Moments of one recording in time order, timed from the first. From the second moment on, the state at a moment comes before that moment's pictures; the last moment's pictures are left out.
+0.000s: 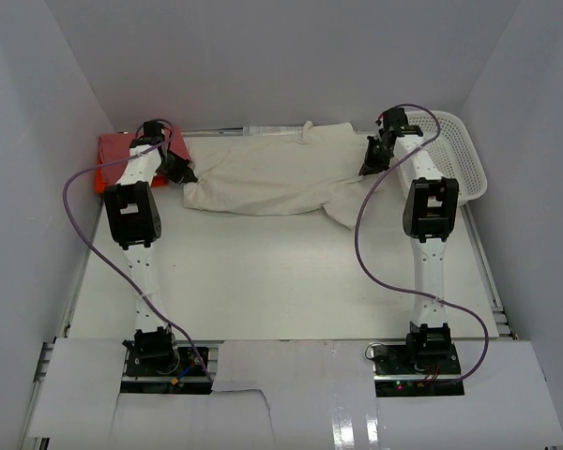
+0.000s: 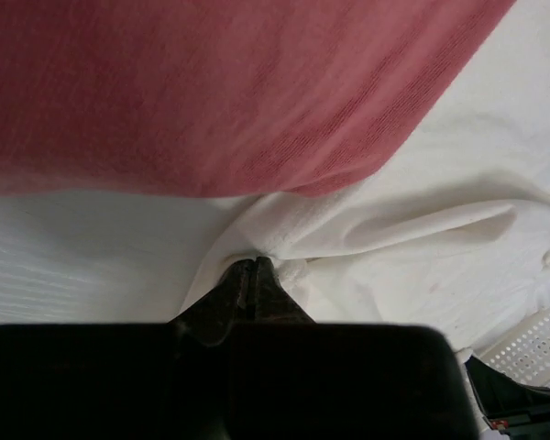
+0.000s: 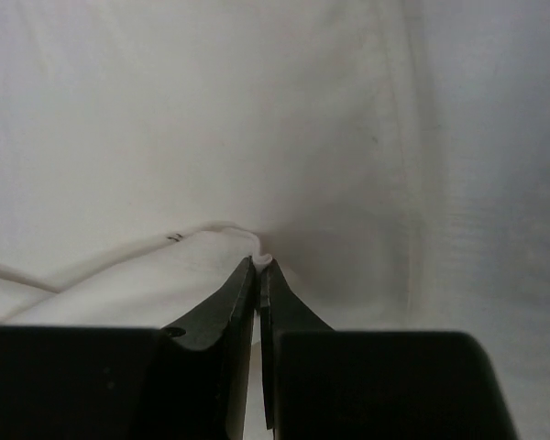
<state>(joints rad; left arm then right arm) 0.10 2.48 2.15 -0.80 0.22 -0.85 0.08 2.54 2.33 -0.84 -0.25 0.25</state>
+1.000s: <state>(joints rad) 0.10 1.89 1.76 -0.71 0.34 -0.60 0.09 1.77 1.72 -0.55 -0.51 0.15</state>
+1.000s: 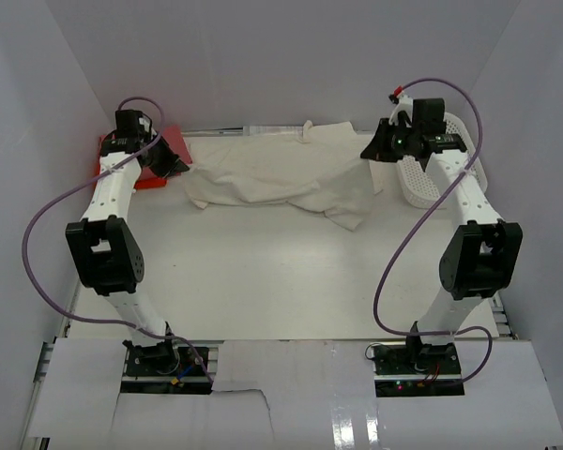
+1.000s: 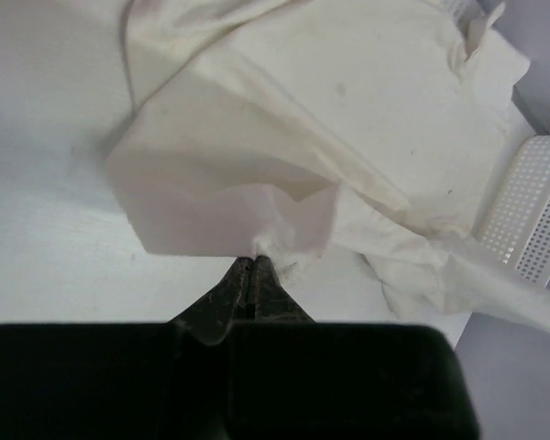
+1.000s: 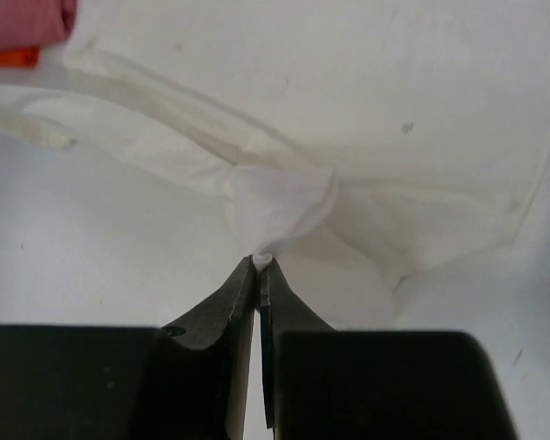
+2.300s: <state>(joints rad) 0.19 1.52 1.05 -0.73 0.09 -0.41 0.47 1.10 0.76 -0.72 -0.41 0.37</state>
